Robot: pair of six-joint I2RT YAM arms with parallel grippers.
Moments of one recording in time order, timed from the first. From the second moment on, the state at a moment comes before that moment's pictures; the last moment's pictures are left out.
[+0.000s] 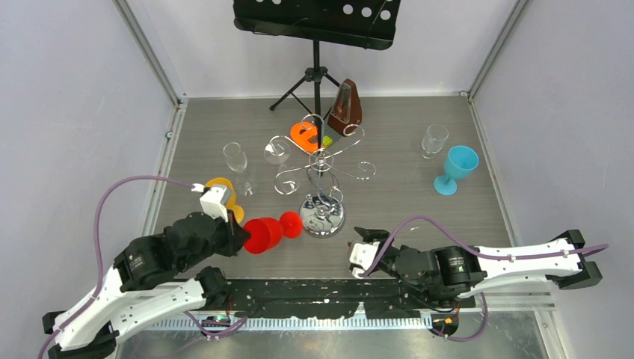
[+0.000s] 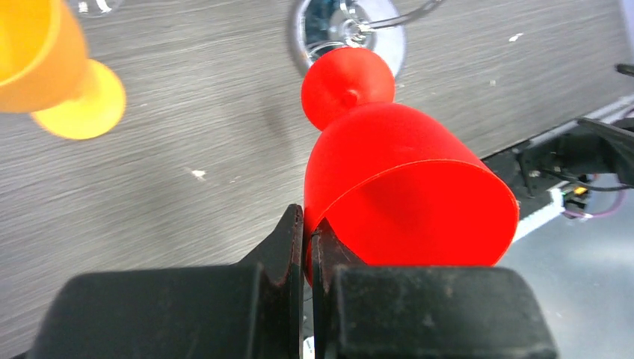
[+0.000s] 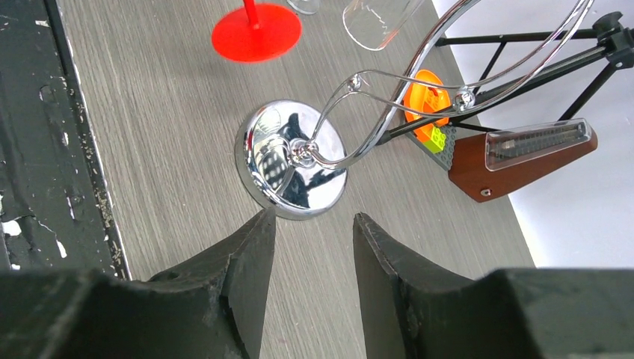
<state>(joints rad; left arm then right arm) -1.01 0.47 0.90 -1.07 -0.30 -0.68 1.63 0.63 0.57 -0.28 0.65 -0.41</state>
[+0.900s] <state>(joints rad) -0.47 0.71 0.96 -1.13 -0.14 -0.33 1.63 0.63 0.57 -0.28 0.64 -0.30</state>
